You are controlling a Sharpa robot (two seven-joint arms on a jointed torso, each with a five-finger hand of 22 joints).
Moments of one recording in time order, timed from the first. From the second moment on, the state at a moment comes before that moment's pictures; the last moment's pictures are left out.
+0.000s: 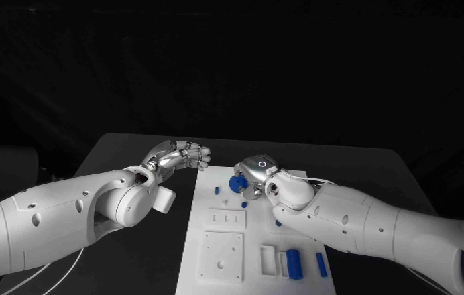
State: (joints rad) left arm 1.33 -0.86 -0.16 1.49 -0.12 -0.29 0.32; left_hand 1.10 0.01 0.27 -0.29 0.06 0.77 0.18 0.38 0.39 1.13 0.14 0.14 0.11 0.92 0.12 0.46 0.49 0.05 0.73 0.02 0.39 1.29; right arm 1.19 -0.37 -0.12 1.07 -1.86 -0.42 -0.24; right_hand 1.08 -0.26 0.81 -0.12 0.07 0.91 0.09 0.33 0.45 1.13 0.00 1.18 1.09 1.30 -0.11 1.31 0.91 0.20 1.34 -0.06 0.91 1.31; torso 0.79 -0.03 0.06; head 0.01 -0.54
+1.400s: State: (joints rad) left arm 1.33 -0.86 -0.16 1.48 -0.12 -0.28 0.32; left_hand 1.10 0.00 0.27 -0.29 0.06 0.77 0.18 0.37 0.39 1.13 0.14 0.13 0.11 0.92 0.12 0.45 0.50 0.05 0.73 0.02 0.39 1.29; right arm 1.20 -0.43 -0.12 1.11 -1.79 -0.42 -0.23; right_hand 1.10 -0.28 0.81 -0.13 0.07 0.87 0.13 0.27 0.42 1.11 0.02 1.18 1.09 1.30 -0.09 1.30 0.92 0.20 1.33 -0.05 0.91 1.31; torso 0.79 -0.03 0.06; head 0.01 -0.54
